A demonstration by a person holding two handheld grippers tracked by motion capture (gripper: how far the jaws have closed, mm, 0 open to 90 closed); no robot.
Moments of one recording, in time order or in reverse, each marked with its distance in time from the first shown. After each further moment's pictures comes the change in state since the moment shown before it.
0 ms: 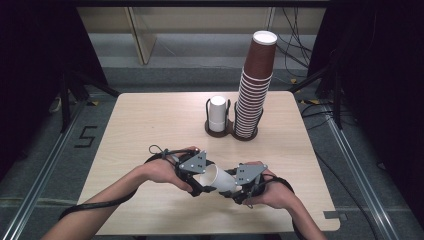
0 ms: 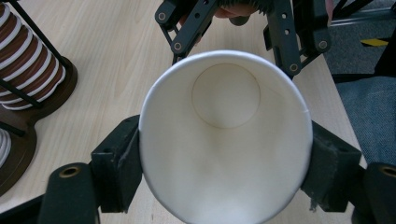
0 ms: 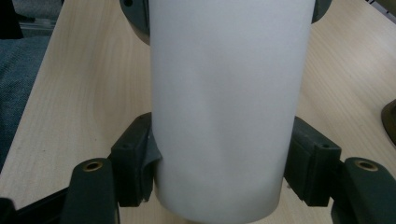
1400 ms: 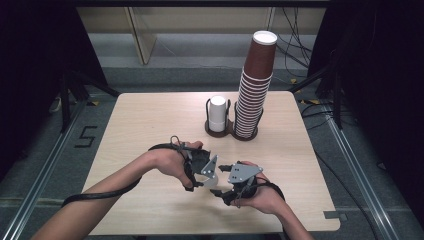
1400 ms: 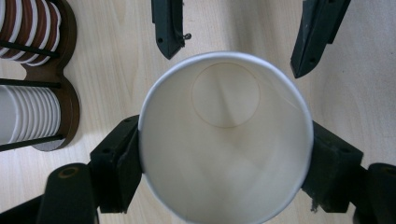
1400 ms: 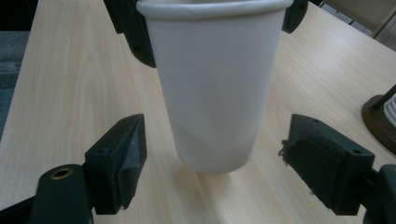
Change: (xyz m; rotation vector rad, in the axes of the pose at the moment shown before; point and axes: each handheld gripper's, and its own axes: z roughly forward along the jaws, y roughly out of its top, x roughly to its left) left arm 0.004 0.040 -0.002 0.532 0.037 0.272; right arm 0.012 0.010 0.018 -0.082 -0.133 0.125
